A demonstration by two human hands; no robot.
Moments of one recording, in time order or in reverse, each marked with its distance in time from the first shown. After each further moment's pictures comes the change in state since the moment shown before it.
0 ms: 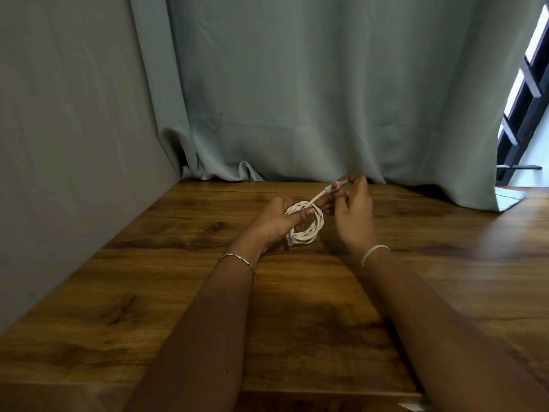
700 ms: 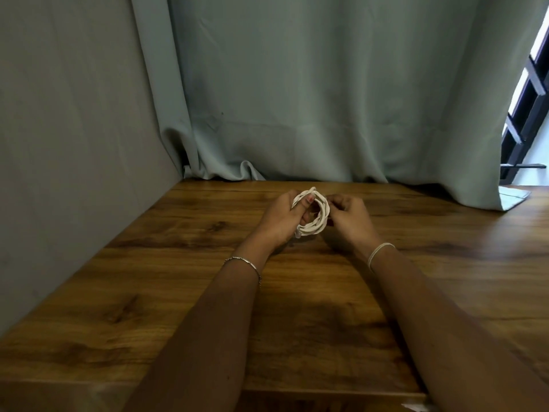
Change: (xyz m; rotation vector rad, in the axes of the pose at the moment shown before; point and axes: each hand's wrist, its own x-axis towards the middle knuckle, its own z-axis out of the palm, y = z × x) left_hand -0.007 0.010 0.009 0.025 0.099 0.130; right_hand -0.002 0.008 0.001 0.140 -0.290 0.306
